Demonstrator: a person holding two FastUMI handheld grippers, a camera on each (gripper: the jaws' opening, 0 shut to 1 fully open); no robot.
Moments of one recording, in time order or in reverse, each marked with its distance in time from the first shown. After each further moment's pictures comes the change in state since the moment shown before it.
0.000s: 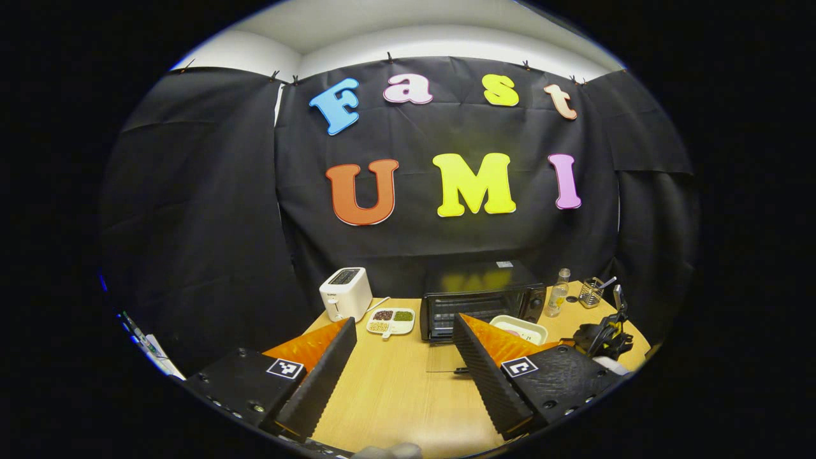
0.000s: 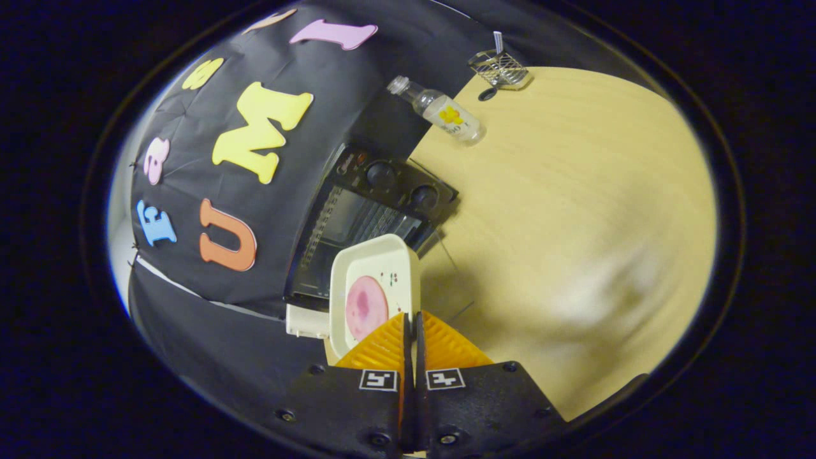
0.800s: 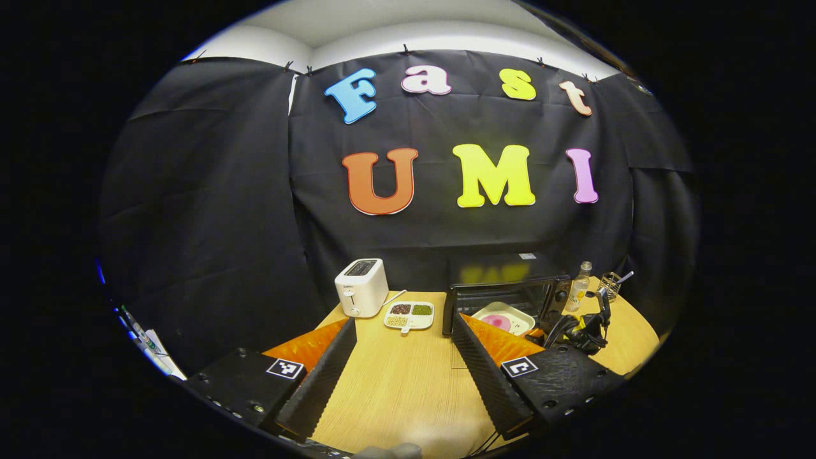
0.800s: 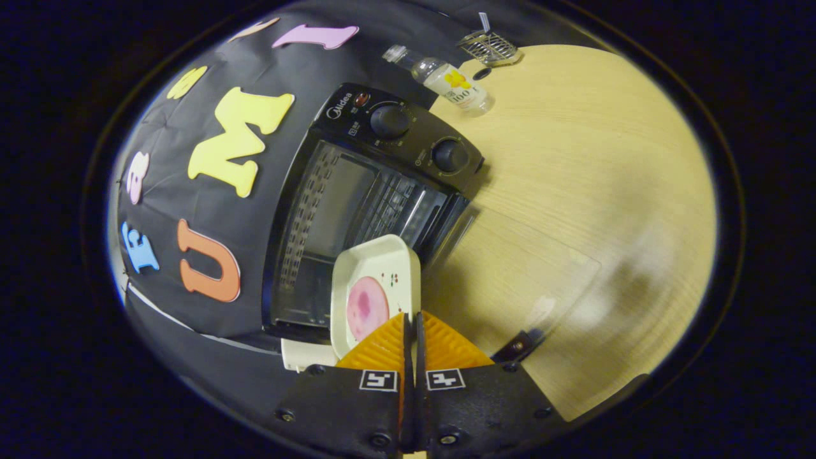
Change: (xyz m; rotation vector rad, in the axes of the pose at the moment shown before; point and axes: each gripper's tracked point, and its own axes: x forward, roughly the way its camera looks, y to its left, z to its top) left arm 0.023 0.036 -0.025 -0.013 0.029 0.050; right arm 0.113 0.037 0.002 0.102 -0.083 -0.020
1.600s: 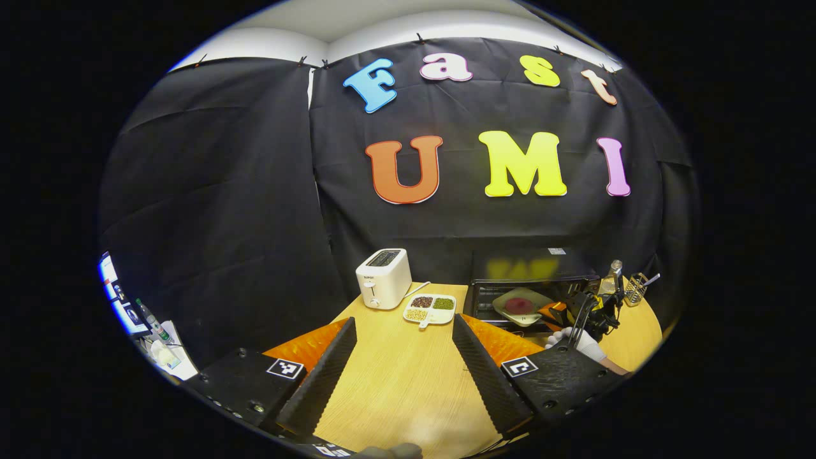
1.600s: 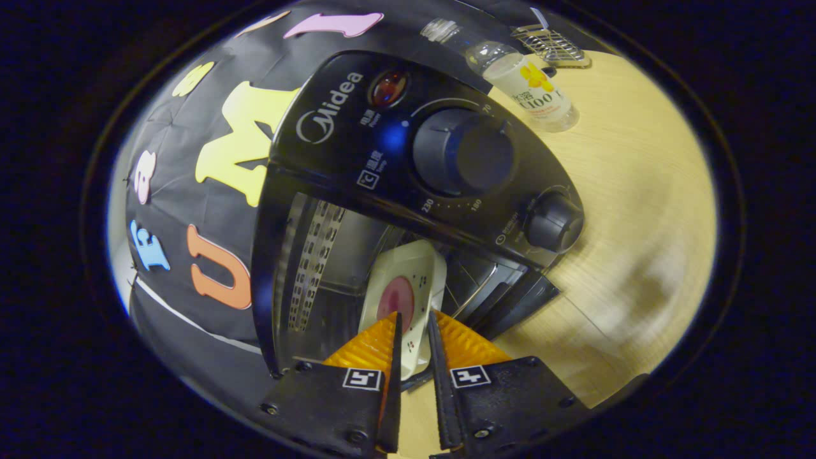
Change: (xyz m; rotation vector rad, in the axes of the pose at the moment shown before) left arm 0.017 -0.010 0.000 -0.017 0.056 0.150; right arm 0.061 0.038 0.066 -0.093 0.014 0.125
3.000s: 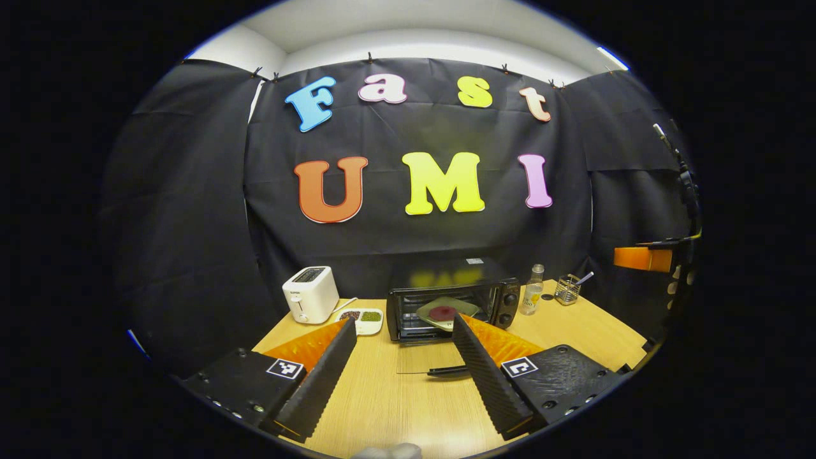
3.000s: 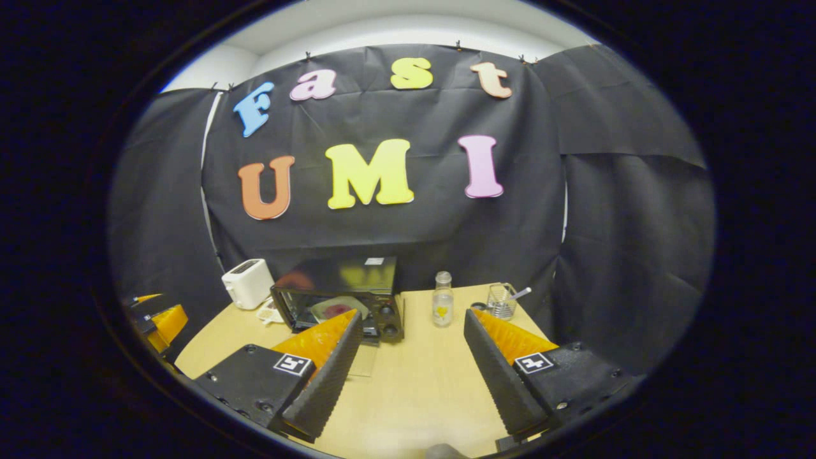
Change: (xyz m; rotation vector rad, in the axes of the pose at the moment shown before) left arm -0.040 -0.081 -0.013 0.036 -0.120 -0.348; right arm -0.413 0.036 0.103 -0.972 -0.358 -0.204
